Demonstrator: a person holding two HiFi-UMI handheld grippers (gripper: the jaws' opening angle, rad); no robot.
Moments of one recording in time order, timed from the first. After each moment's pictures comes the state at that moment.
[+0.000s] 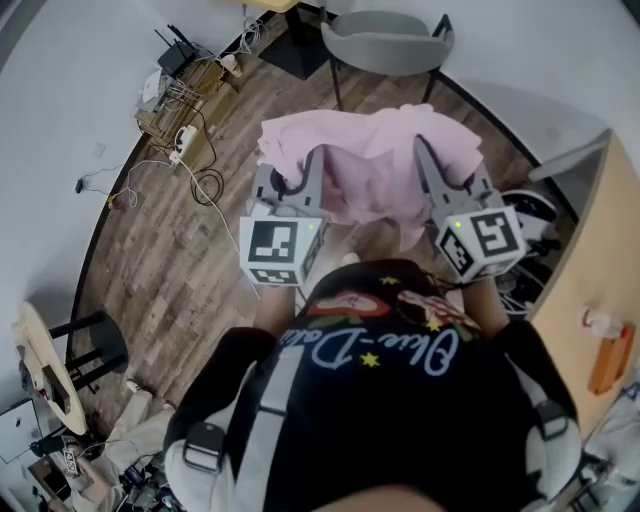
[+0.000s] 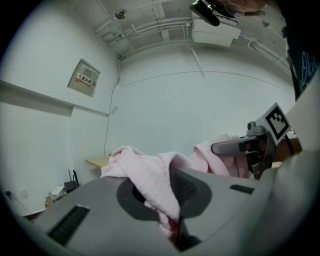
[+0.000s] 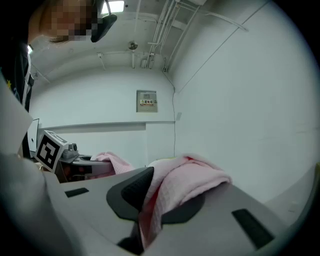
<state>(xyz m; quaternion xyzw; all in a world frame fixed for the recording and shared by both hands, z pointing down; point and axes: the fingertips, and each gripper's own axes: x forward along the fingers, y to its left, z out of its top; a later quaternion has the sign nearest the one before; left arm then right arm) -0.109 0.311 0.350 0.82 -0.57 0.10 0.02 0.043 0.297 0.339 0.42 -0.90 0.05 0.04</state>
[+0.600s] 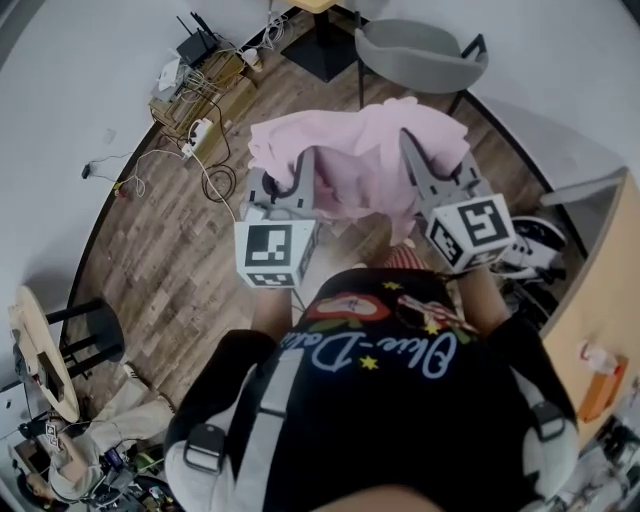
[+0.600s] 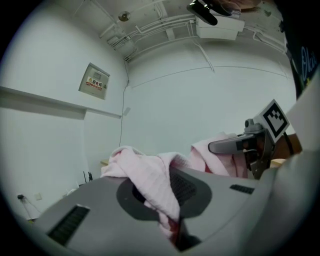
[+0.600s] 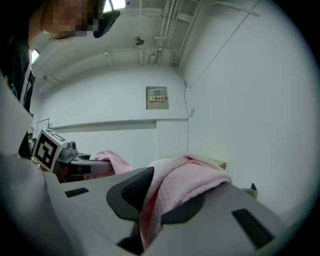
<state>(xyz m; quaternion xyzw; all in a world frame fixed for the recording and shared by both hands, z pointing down) -0.217 0.268 0.341 0.78 -0.62 0.10 0.01 -0.075 0.232 0.328 0.36 -0.93 0.04 0.05</state>
